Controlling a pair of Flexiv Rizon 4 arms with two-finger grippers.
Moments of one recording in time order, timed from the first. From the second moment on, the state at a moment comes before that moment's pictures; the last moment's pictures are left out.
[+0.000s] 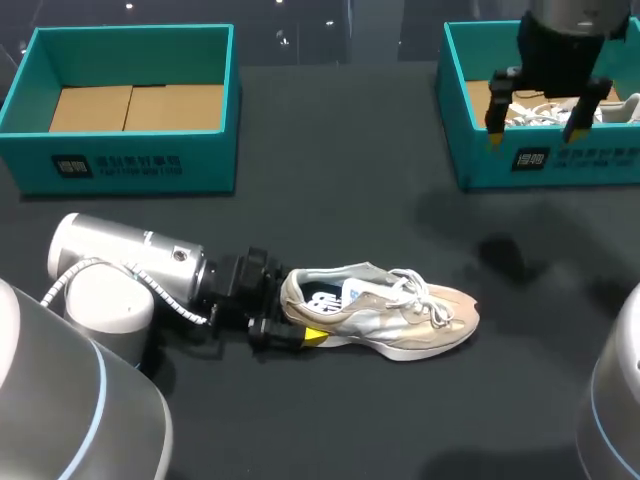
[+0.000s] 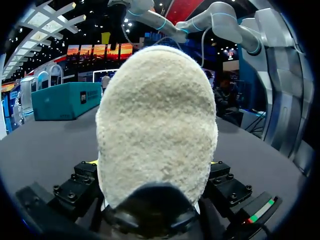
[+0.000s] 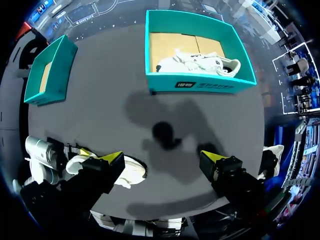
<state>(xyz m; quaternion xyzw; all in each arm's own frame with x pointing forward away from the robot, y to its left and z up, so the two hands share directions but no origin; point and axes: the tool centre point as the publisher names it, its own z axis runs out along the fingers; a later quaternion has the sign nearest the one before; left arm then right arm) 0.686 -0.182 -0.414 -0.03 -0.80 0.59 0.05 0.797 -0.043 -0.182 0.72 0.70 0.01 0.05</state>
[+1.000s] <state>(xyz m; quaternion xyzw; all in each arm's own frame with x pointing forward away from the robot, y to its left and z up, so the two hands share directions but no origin) 0.686 -0.182 -0.414 -0.03 -0.80 0.59 0.05 0.724 0.061 -0.185 0.71 0.70 0.00 0.08</state>
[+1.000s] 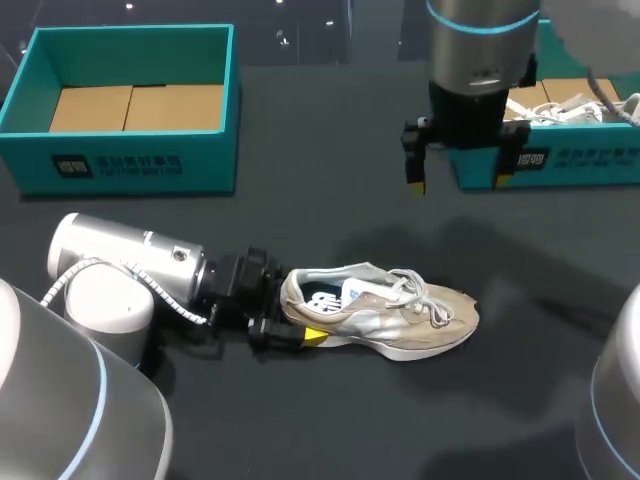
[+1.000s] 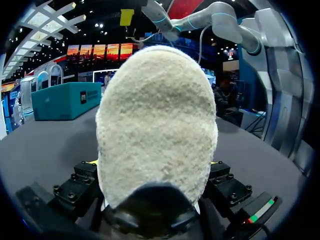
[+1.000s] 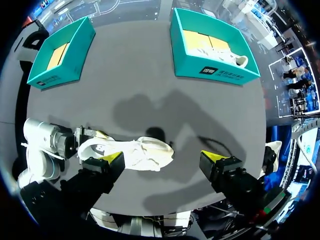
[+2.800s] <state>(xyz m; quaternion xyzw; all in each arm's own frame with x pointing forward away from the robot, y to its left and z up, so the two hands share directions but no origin) 0.686 -0.182 -0.414 -0.03 -0.80 0.59 0.05 0.667 0.184 -0.315 0.69 0.71 -0.07 0.11</state>
